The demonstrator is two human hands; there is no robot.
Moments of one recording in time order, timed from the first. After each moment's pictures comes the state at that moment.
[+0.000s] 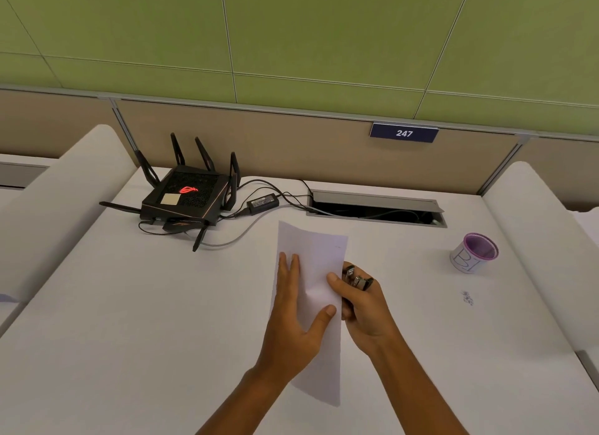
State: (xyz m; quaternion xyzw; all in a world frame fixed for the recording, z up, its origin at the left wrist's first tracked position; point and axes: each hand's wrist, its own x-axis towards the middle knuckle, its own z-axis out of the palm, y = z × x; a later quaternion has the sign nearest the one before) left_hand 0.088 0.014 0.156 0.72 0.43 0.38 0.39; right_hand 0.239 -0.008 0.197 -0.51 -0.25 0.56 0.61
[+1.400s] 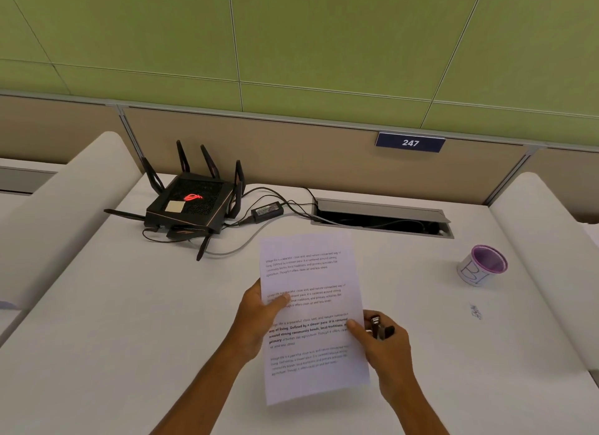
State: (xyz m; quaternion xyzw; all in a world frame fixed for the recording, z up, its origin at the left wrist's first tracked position) left_hand 0.047 0.083 0.156 0.44 0.50 0.33 0.67; right_hand 0.260 -0.045 0.139 -0.69 -0.23 0.41 0.55
